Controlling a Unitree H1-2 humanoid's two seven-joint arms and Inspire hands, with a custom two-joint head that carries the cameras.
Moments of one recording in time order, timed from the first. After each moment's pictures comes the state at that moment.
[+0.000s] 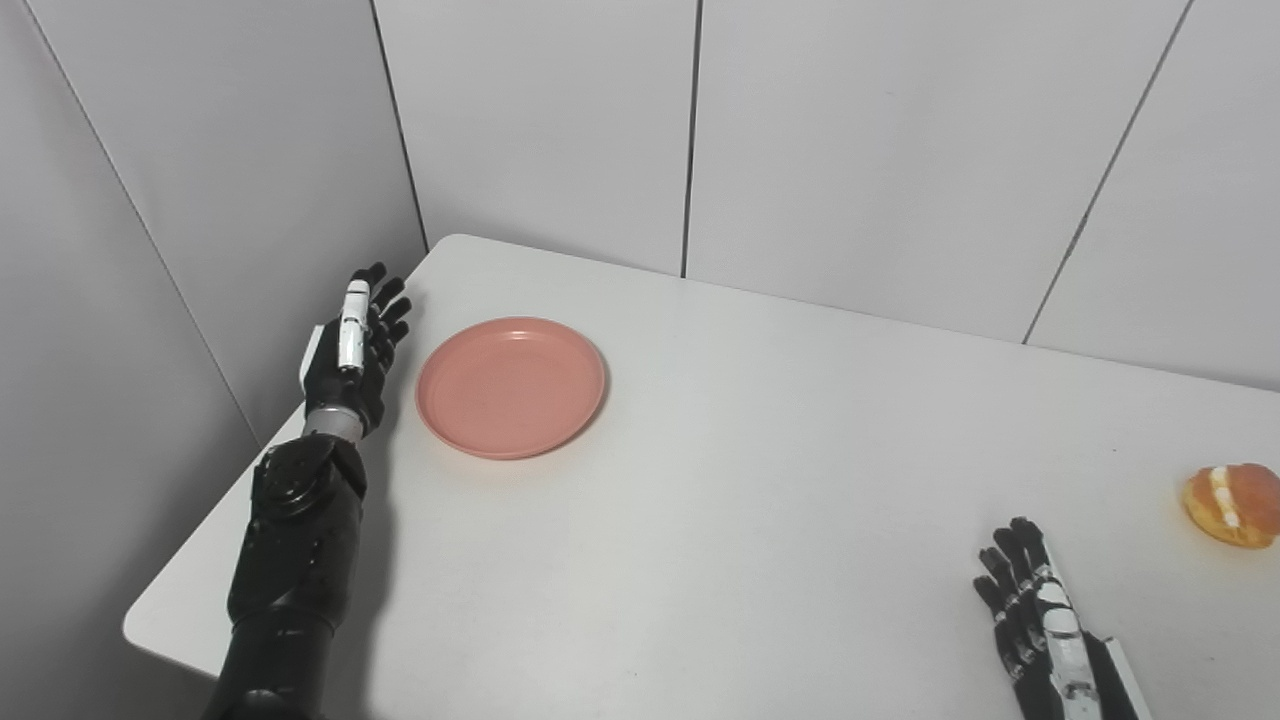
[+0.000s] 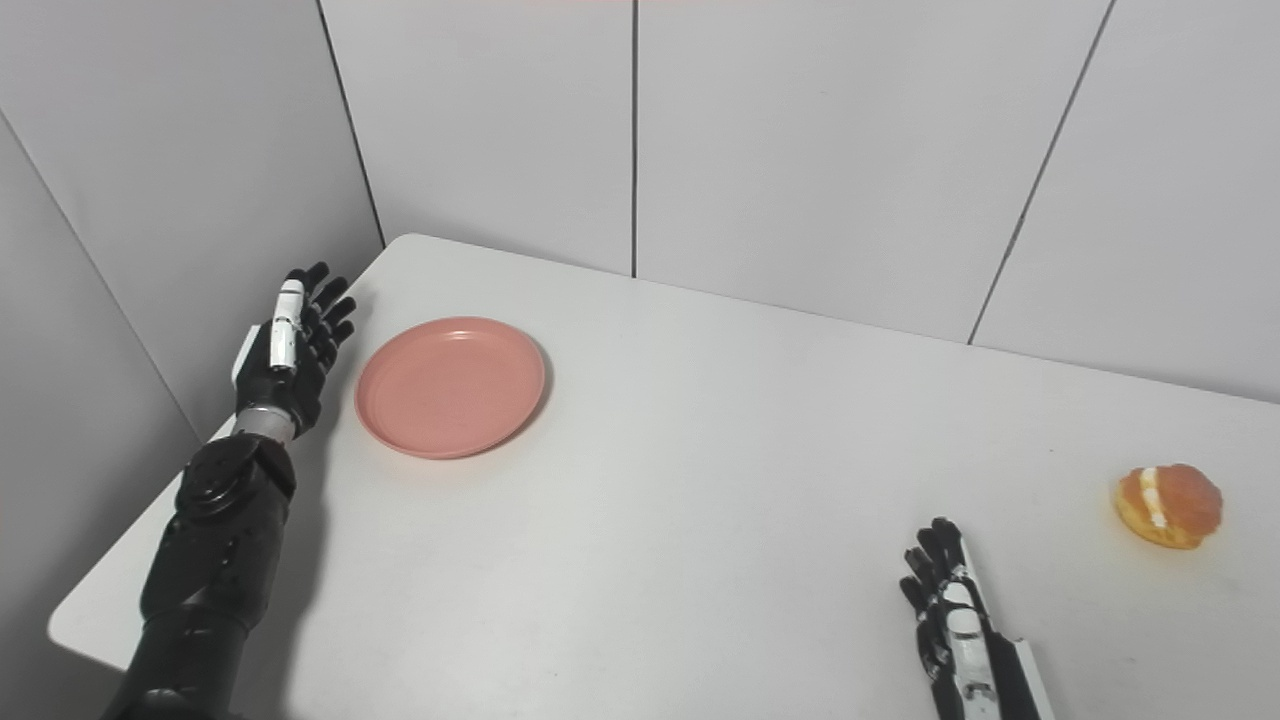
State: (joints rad) left arm -0.42 0.37 0.45 0.48 -0.35 0.02 -0.05; right arm -0.02 -0.08 0.08 -0.09 0.19 0.04 0.22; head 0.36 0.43
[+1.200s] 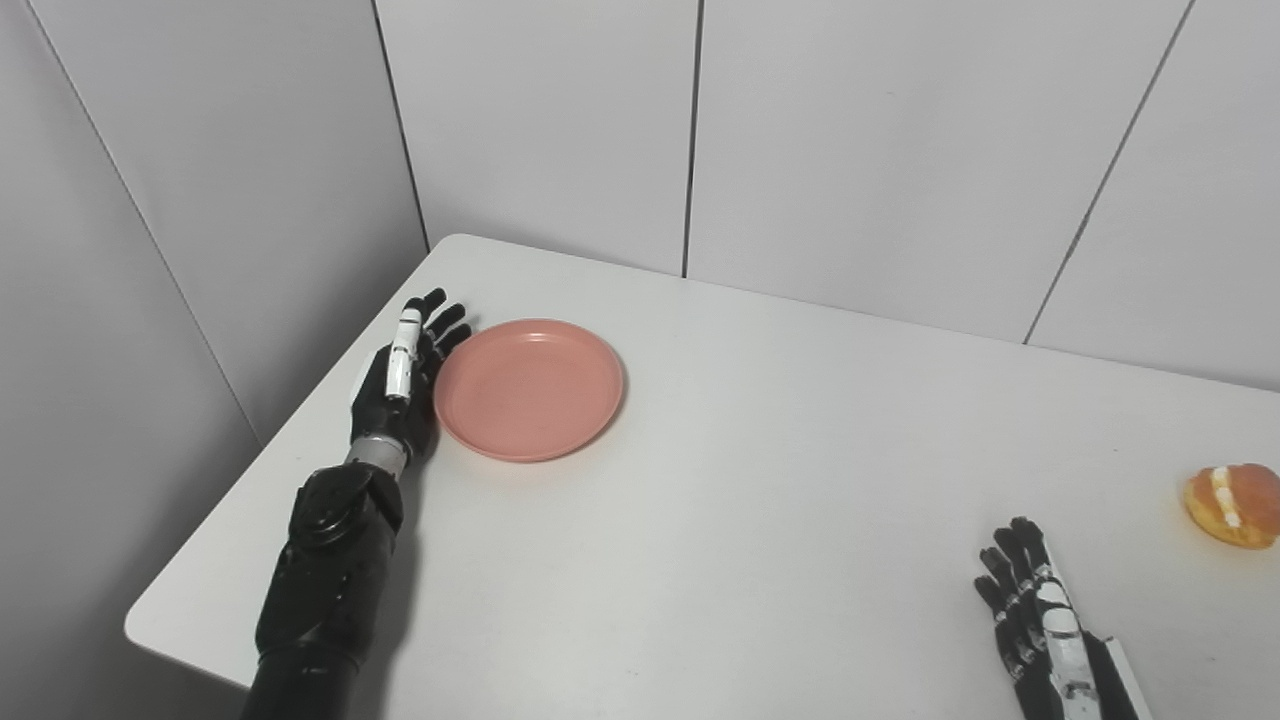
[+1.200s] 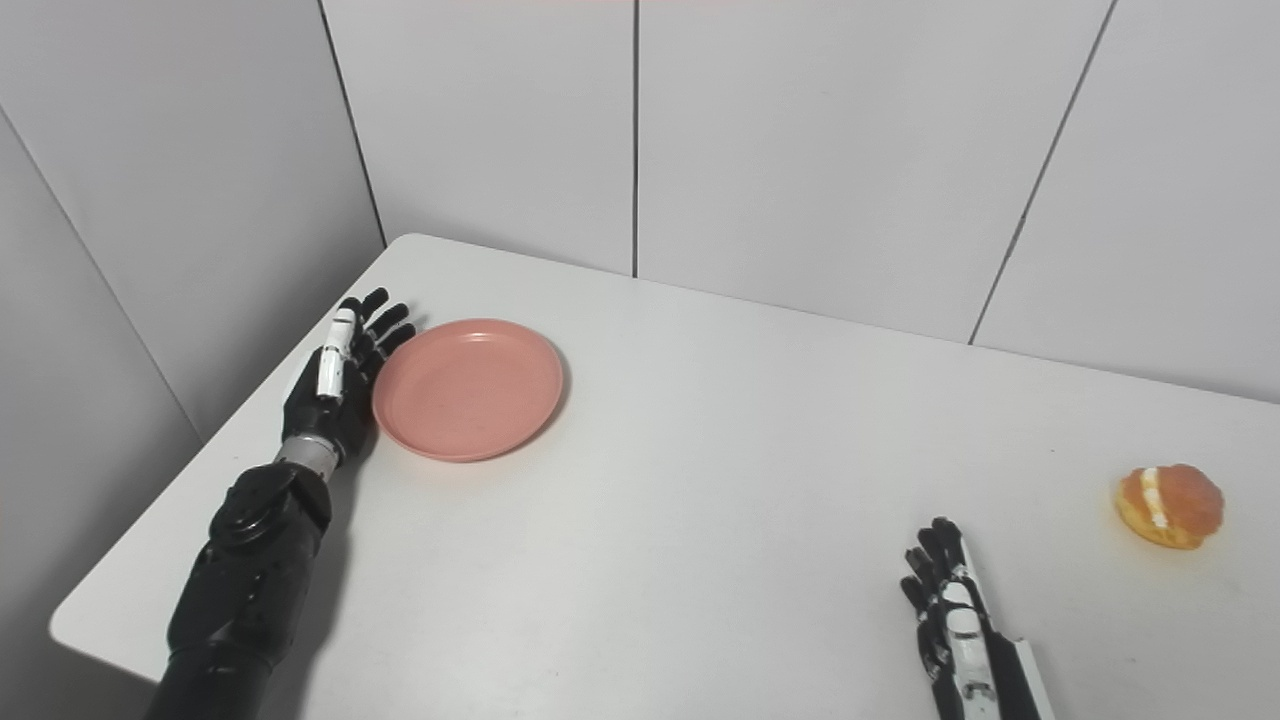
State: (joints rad) left arm -0.36 0.30 0.37 0.36 -0.38 0.09 -0.09; right arm -0.02 -0.08 0.08 -0.08 0.19 0.04 0.21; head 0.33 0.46
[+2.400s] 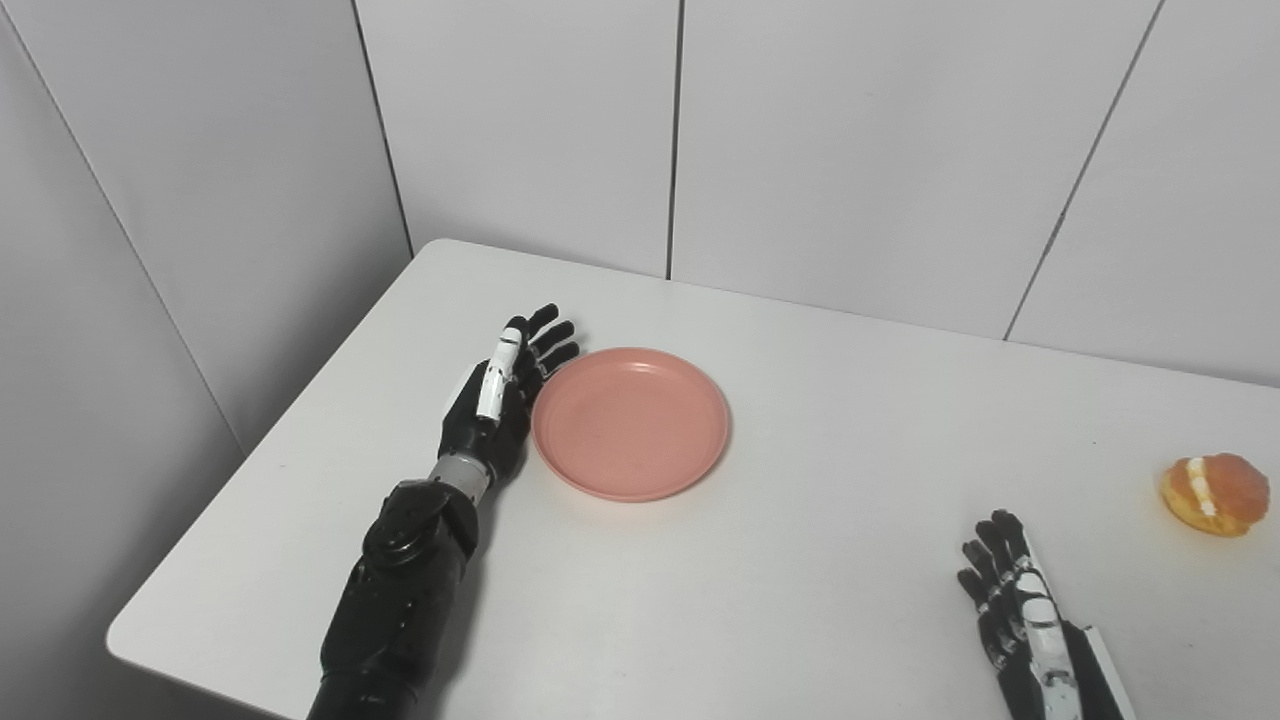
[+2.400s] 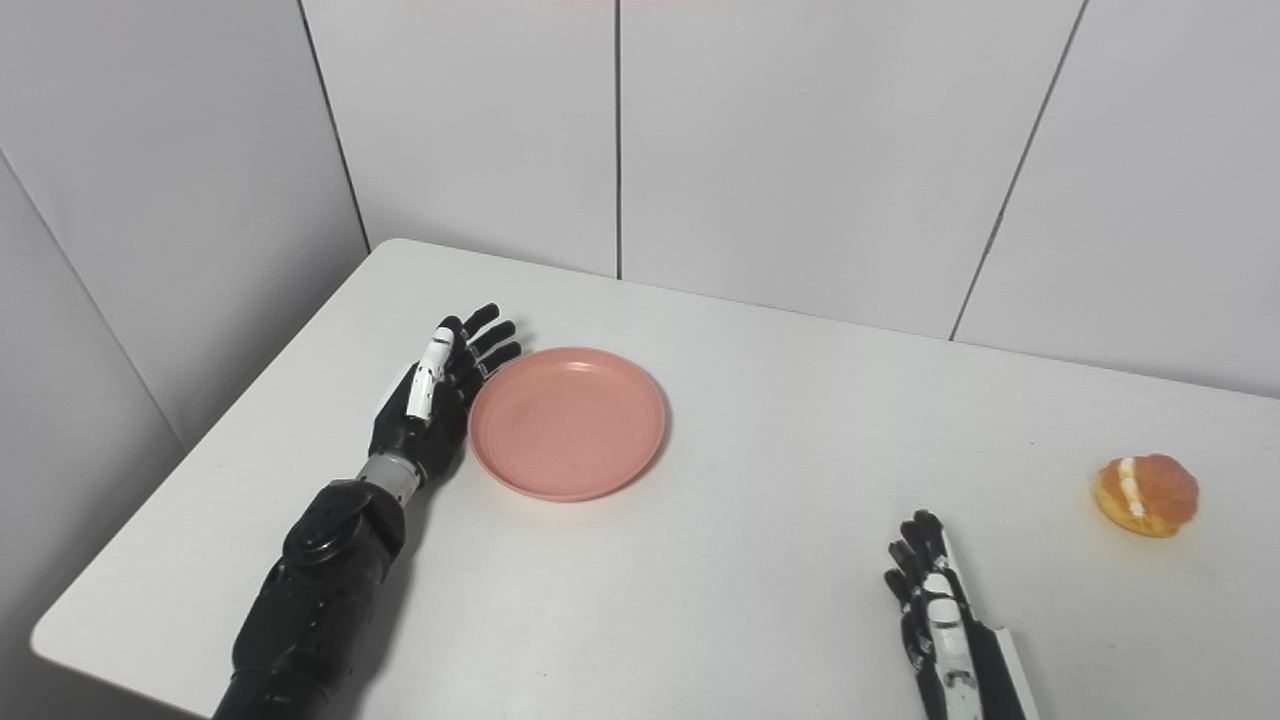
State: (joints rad) left arm -0.38 0.20 0.22 0.33 -0.37 0.10 -0.14; right arm -0.03 -0.07 0.09 -0.08 0.17 0.04 0.21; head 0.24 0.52
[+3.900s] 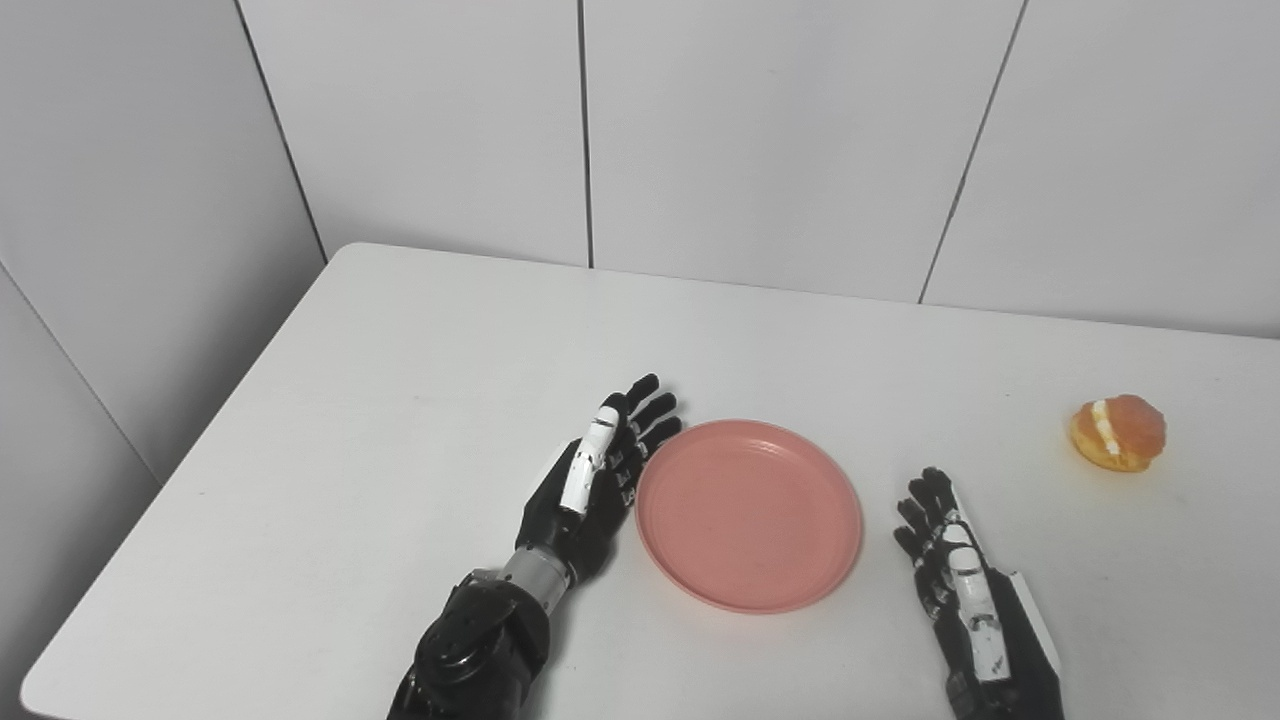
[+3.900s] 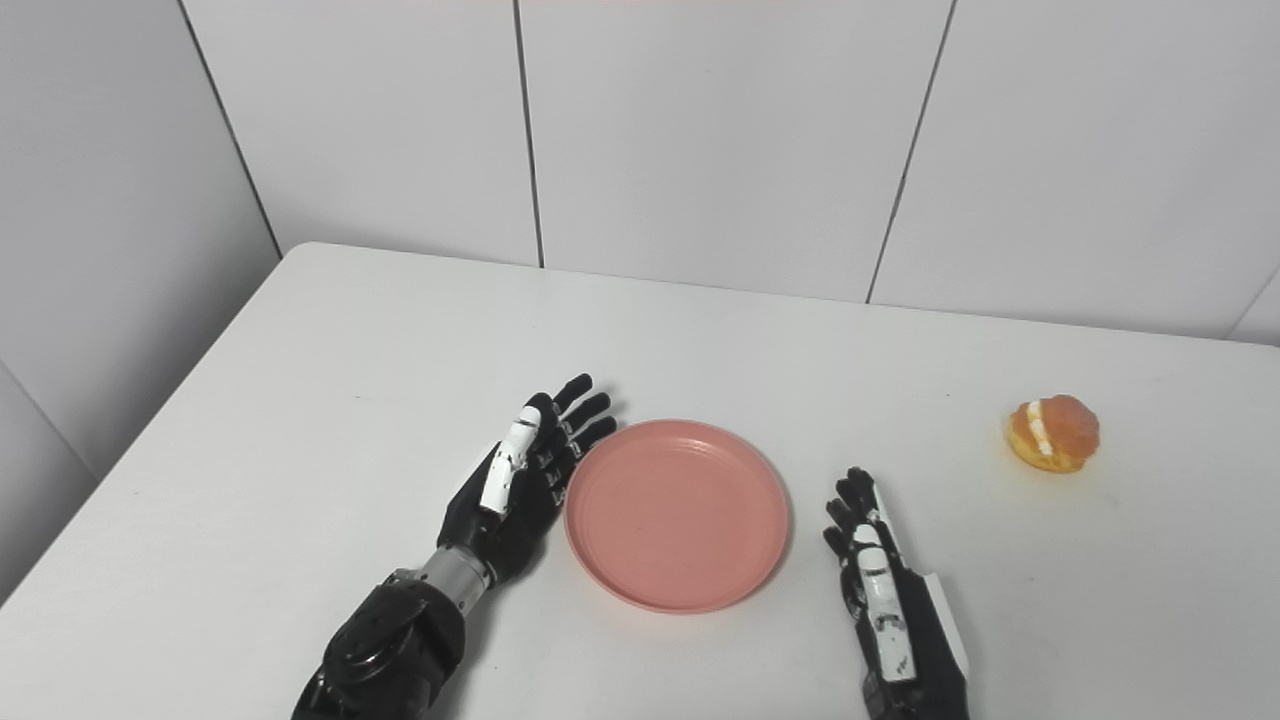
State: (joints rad) left arm -0.19 -0.01 0.01 -0.02 -0.34 0.28 -0.16; right arm -0.02 -0.03 0.09 -0.09 0.14 0.04 0.16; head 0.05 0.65
